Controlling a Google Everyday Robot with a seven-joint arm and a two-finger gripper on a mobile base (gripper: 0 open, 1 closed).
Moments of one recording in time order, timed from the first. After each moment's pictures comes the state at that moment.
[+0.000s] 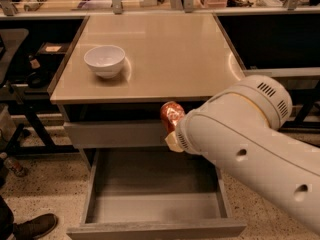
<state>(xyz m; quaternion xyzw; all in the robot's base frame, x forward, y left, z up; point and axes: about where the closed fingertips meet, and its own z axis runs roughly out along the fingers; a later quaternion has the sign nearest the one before) 0.470 -0.069 0.801 -0.26 0.92 -0.01 0.31</state>
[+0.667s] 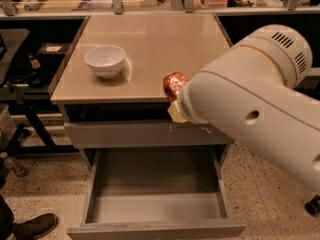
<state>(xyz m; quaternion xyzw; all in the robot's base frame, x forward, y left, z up) 0.500 -0.072 0.873 -0.25 0.90 -0.04 0.35</state>
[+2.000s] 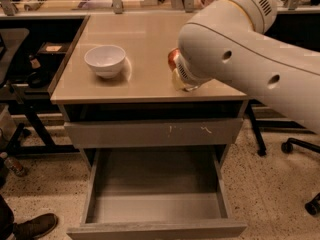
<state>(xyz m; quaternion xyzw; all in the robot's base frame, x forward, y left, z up) 0.586 -0.088 0.894 -0.24 0.91 -0.07 0.34</state>
